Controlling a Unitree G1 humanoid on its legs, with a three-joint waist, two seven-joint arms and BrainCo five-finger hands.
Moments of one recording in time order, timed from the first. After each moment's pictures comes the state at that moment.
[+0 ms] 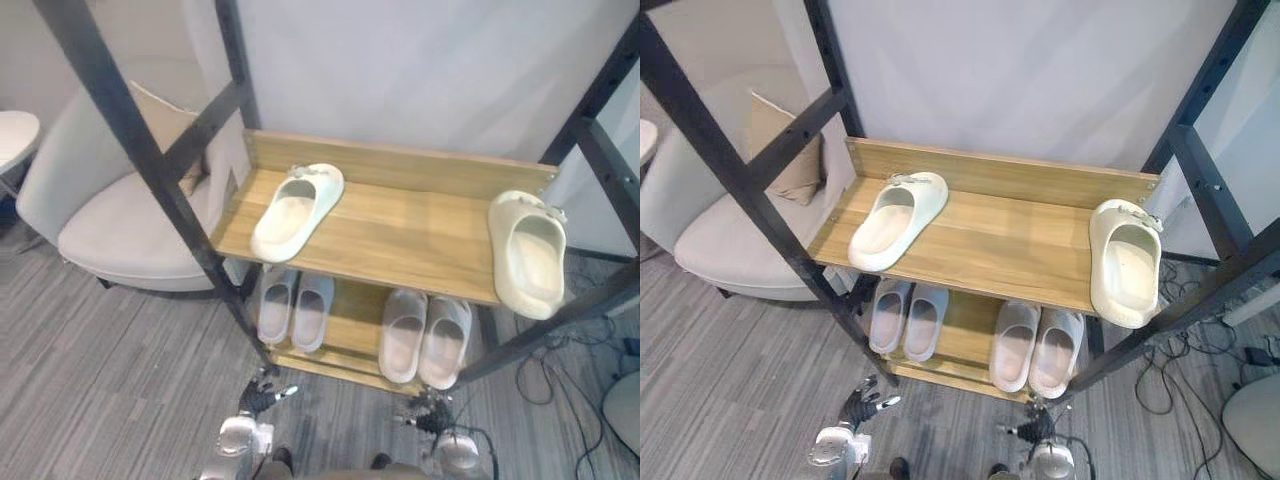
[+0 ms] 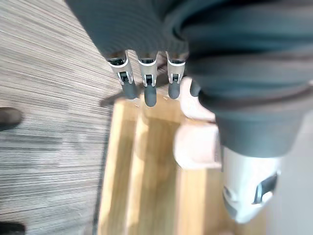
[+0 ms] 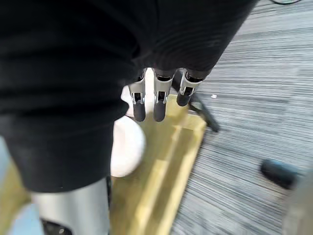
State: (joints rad) left arm 0.10 0.11 -0.22 0.68 -0.06 -0.16 0.08; right arm 0.14 -0.10 0.00 0.81 -0.16 -0.10 -0.12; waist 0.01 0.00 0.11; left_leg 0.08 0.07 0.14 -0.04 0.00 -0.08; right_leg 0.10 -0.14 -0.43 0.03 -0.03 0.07
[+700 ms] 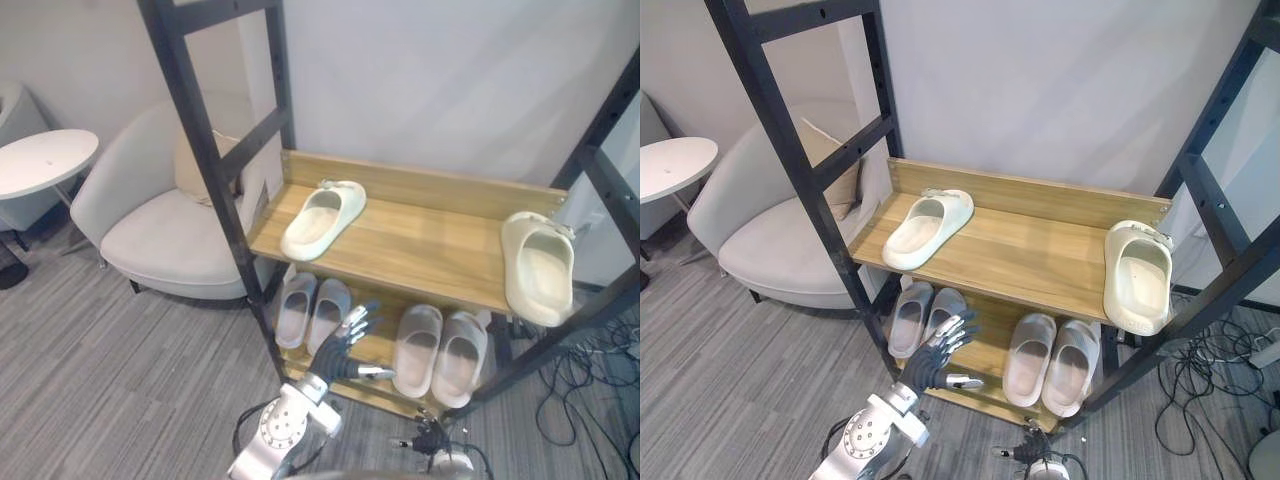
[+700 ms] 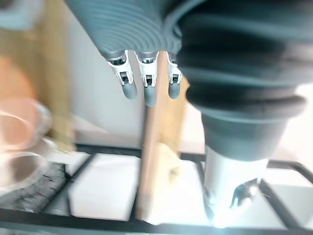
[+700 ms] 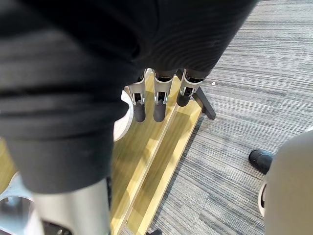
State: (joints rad) left arm 0.13 0.14 -0.64 -0.10 -0.20 -0.22 -0.05; right arm 0.12 -0.09 0.01 0.92 -0.16 -0.09 -0.11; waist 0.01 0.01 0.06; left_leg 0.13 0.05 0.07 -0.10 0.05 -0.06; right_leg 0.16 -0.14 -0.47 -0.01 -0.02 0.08
